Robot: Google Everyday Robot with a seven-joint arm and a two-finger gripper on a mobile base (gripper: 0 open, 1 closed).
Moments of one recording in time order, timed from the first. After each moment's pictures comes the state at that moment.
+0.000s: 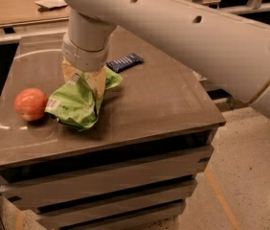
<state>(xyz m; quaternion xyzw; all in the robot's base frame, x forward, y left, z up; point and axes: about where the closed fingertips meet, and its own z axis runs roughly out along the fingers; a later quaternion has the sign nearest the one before) 0.555 0.139 0.893 -0.96 0.17 -0.07 0.19</state>
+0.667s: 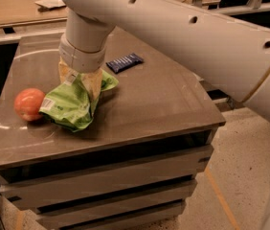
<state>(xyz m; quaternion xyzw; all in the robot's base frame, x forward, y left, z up) 0.554 0.150 0.889 -0.96 0.18 -0.05 0.21</state>
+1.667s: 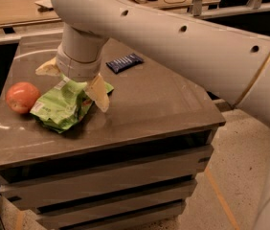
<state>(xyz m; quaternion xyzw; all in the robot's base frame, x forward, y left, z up) 0.548 0.161 0.866 -0.96 0.18 -0.04 0.20</state>
